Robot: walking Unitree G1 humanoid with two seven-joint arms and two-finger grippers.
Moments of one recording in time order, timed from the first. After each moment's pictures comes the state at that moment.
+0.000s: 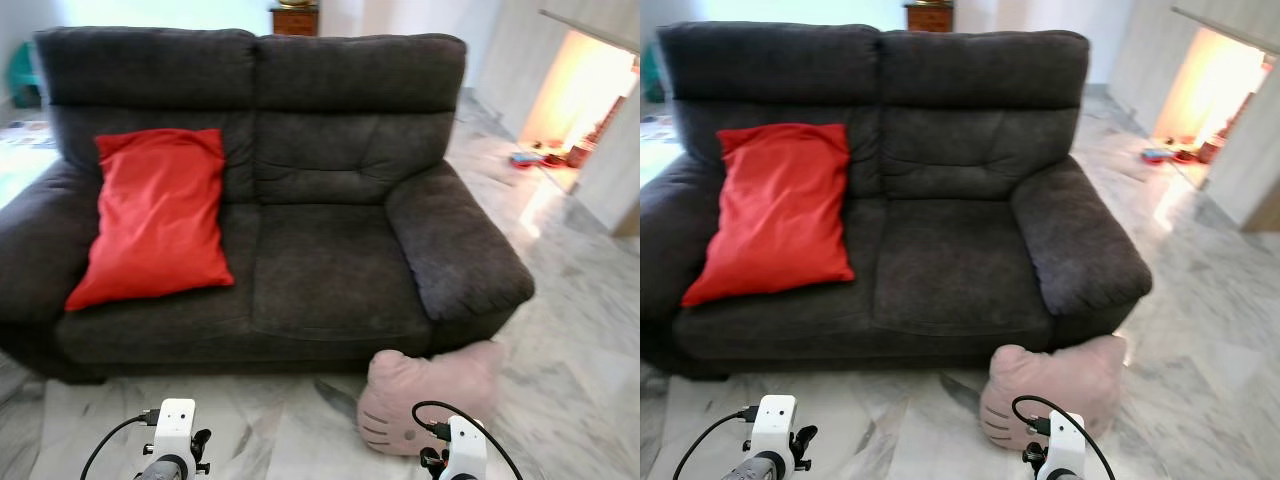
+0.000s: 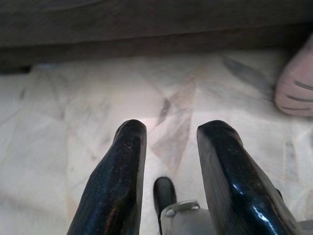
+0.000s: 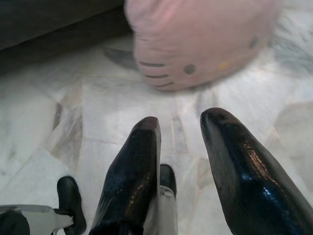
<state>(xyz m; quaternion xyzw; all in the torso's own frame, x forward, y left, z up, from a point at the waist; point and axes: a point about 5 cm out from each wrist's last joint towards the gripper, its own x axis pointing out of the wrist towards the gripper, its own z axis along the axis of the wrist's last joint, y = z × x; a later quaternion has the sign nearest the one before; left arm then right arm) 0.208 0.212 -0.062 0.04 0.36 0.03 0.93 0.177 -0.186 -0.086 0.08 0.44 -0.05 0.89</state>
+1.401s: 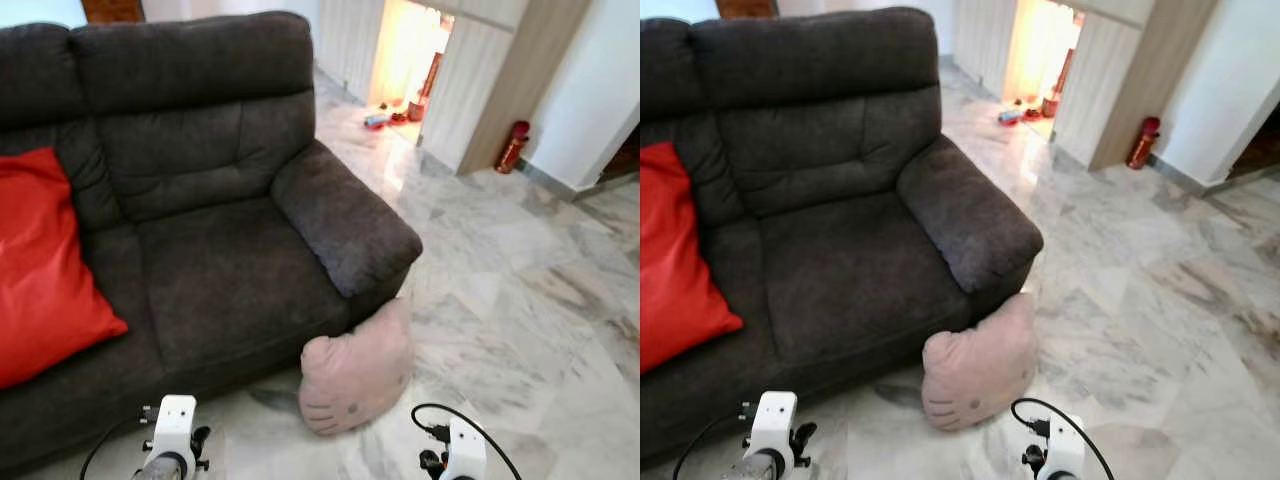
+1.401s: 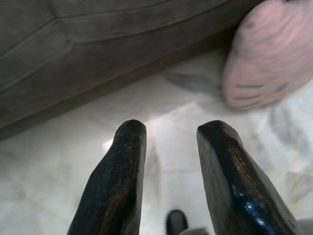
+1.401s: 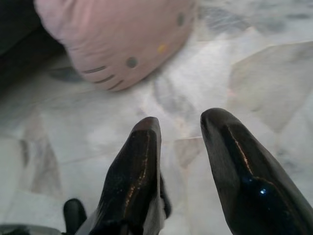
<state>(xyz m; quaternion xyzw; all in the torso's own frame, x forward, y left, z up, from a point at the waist) 0.216 0.207 -0.058 0.04 0.35 0.02 0.94 0.174 -0.193 -0.087 0.08 0.44 -0.06 0.89</state>
